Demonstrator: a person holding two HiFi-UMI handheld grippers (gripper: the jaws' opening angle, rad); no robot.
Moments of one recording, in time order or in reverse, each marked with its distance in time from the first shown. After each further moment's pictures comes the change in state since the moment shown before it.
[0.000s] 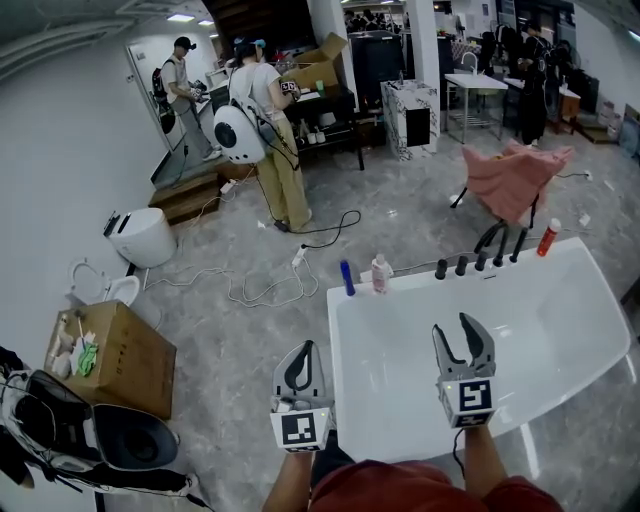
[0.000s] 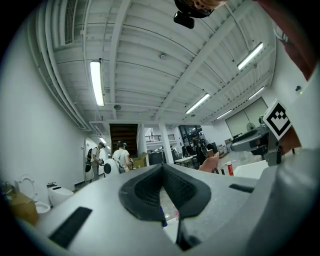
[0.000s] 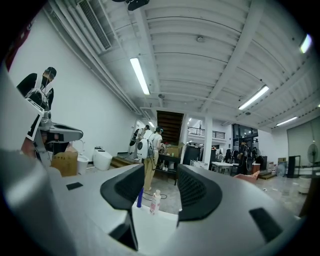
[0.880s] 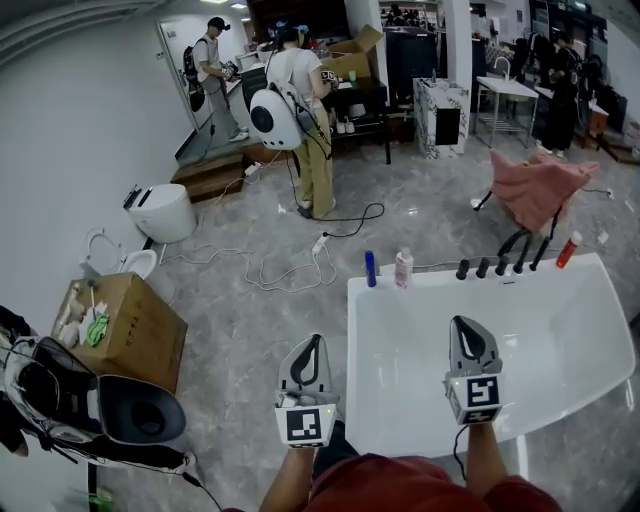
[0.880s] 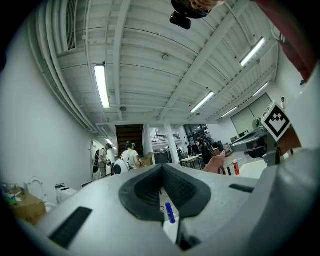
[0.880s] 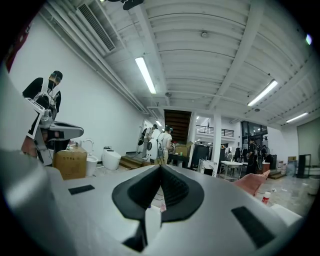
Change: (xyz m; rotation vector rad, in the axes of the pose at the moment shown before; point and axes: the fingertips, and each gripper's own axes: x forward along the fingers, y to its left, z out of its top) left arm -0.027 0.028 0.001 0.014 -0.007 0.067; right arm 0.014 0.035 0.001 -0.003 0.014 0.096
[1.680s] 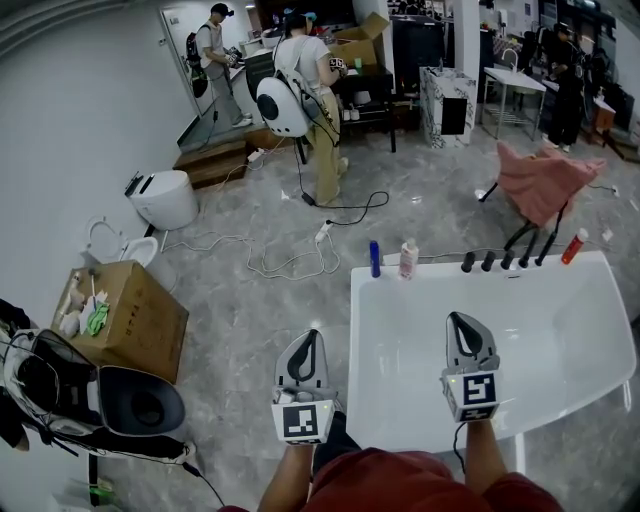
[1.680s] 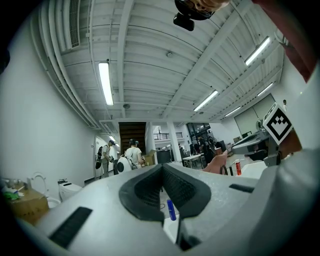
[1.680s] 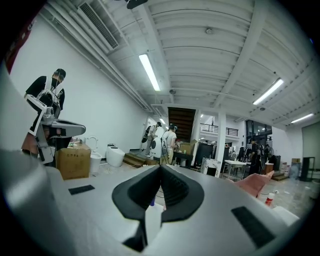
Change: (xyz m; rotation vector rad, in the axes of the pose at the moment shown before) left arm -0.001 0.016 -0.013 -0.021 0.030 0.029; right arm 0.018 0.020 -0.006 -0.018 -0.006 0.045
